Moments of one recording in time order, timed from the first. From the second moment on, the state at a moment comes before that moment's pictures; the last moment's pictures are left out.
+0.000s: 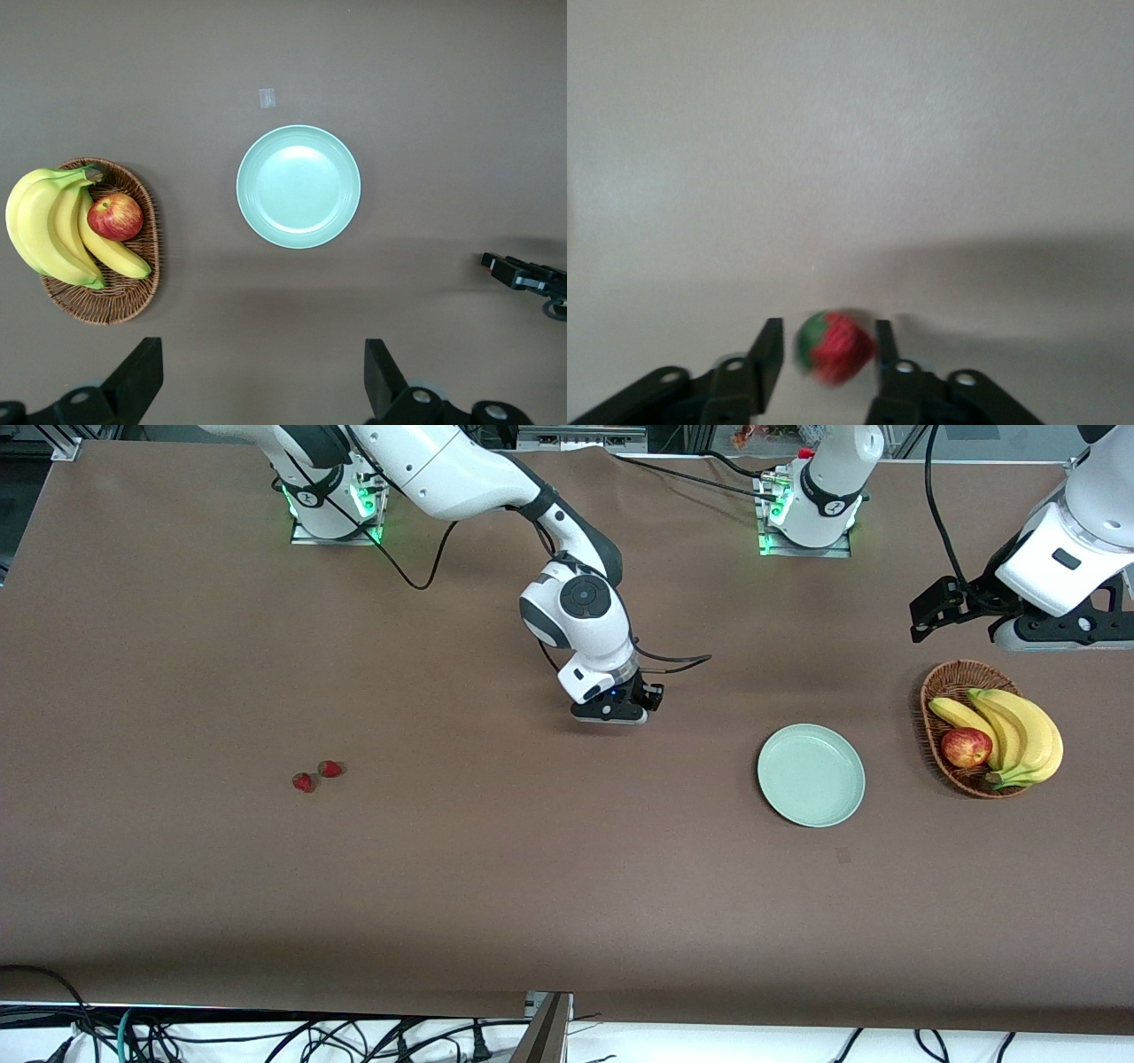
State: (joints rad) left arm 0.07 -0.07 -0.17 -1.70 0.00 1.61 -0.13; right arm 0.85 0.91 0.09 -1.37 0.01 2.58 1.06
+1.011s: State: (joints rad) left arm 0.07 -0.07 -0.17 -1.70 0.00 1.60 -0.13; right arm 0.36 0.76 0.03 -1.29 0.01 1.86 0.34
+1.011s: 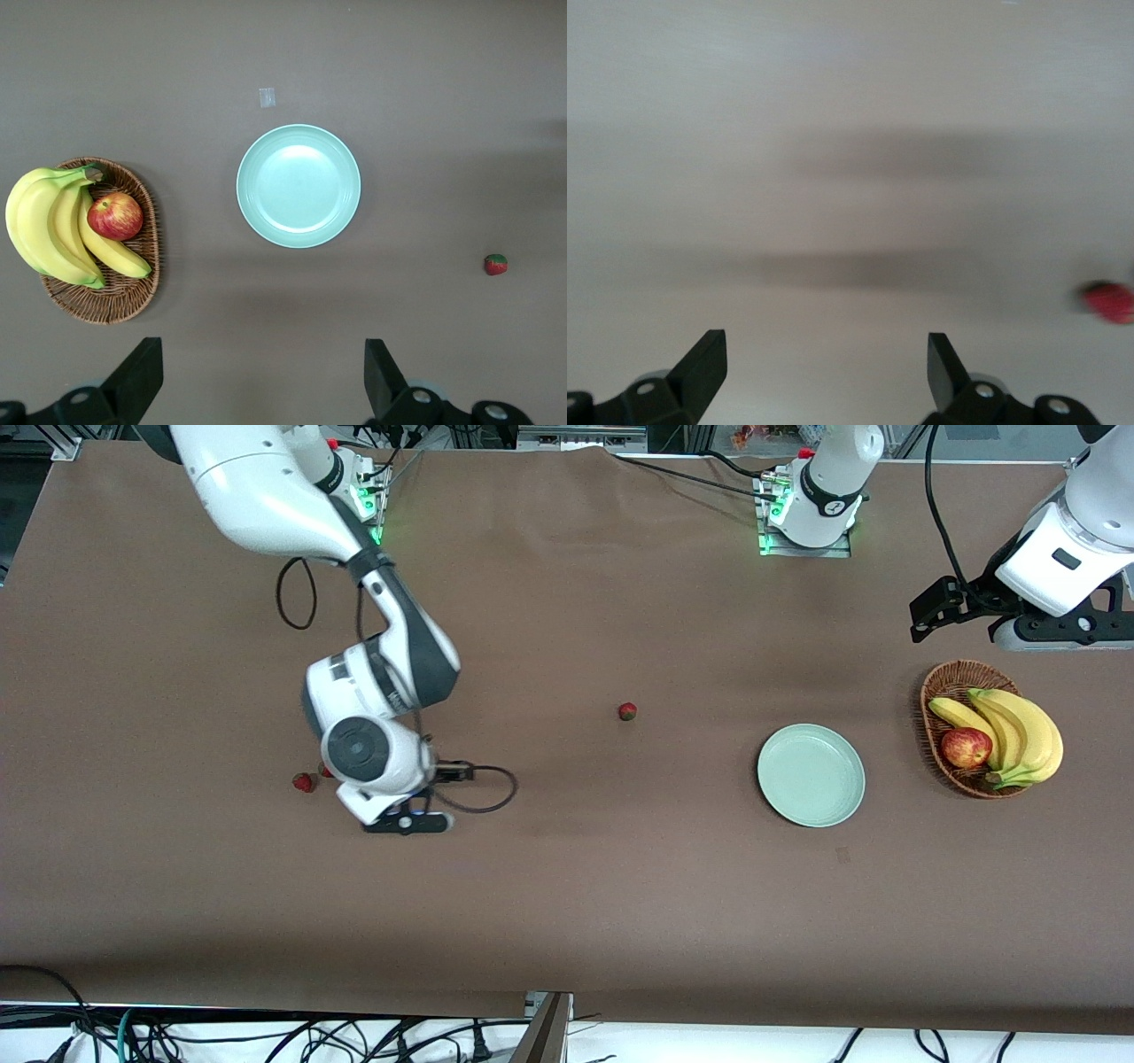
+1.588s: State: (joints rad) left arm 0.06 -0.03 -0.17 -1.70 0.00 1.60 -0.13; right arm 0.31 0.77 -0.07 -1.38 0.01 1.85 0.21
